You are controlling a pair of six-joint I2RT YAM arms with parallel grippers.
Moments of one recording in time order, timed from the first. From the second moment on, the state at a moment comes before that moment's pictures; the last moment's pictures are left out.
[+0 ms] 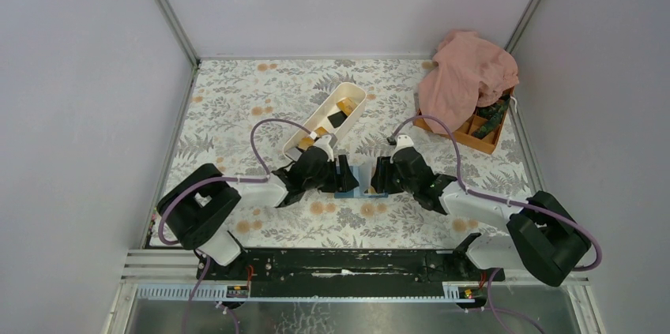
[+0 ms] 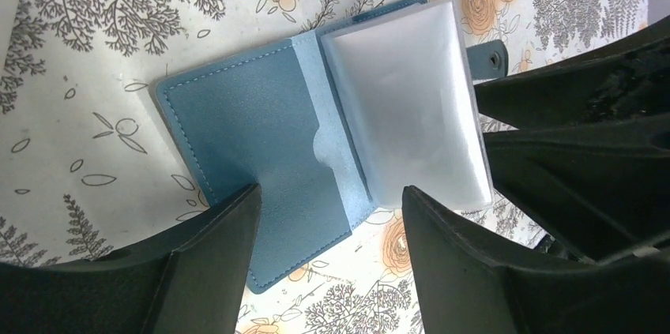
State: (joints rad) left arm -0.78 1.58 0.60 0.35 0.12 -0.74; right arm 0.70 1.27 0.49 0.07 0.04 0.52
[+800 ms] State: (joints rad) left arm -0.79 1.58 0.56 0.41 0.13 -0.77; right arm 0.70 1.34 0.47 0.13 -0.02 0.53
